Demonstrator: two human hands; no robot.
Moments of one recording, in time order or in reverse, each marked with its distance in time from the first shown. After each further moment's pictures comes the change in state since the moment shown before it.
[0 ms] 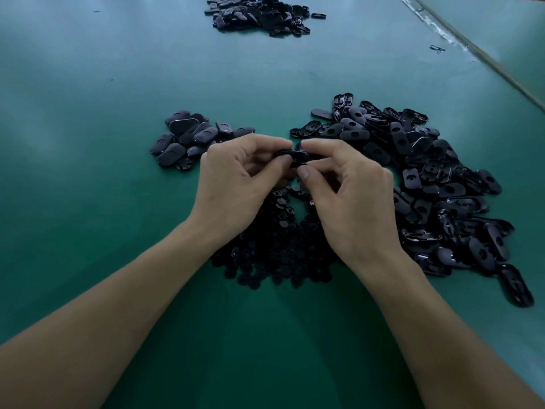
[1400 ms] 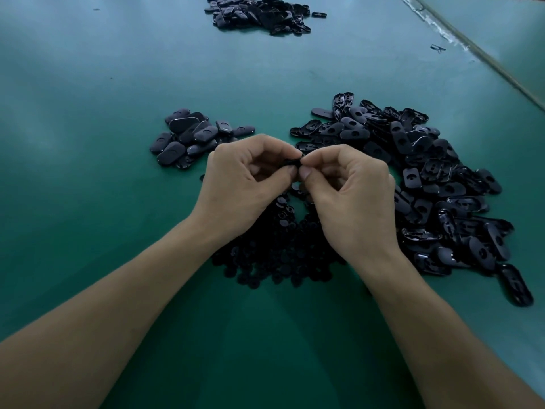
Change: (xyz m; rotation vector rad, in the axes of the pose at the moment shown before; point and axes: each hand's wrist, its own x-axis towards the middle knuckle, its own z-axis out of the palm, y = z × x) left_hand -0.002 0.003 0.000 0.093 -0.094 0.050; right_hand -0.001 -0.002 0.002 0.108 0.029 0.118
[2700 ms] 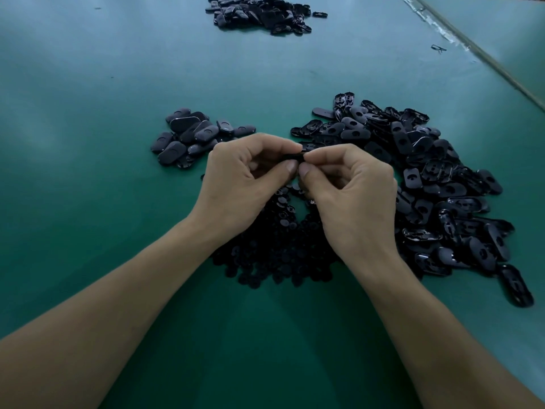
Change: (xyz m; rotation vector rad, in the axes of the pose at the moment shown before) left_hand 0.002 -0.001 -0.001 -0.037 0.006 0.034; right_hand -0.001 0.000 0.003 0.092 0.049 0.042
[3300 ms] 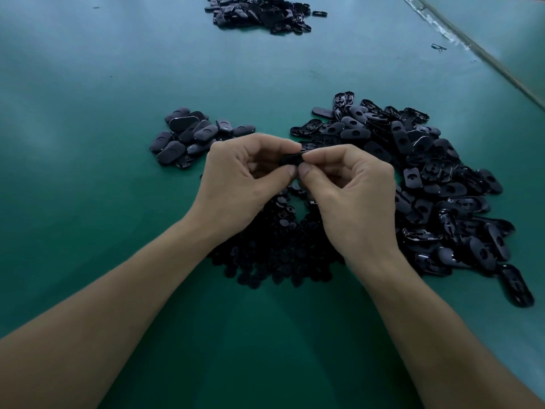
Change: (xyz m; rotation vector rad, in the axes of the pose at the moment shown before) left_hand 0.000 0.001 -0.001 -0.049 -0.012 -0.018; right_hand 0.002 0.003 0.000 0.068 -0.016 0.065
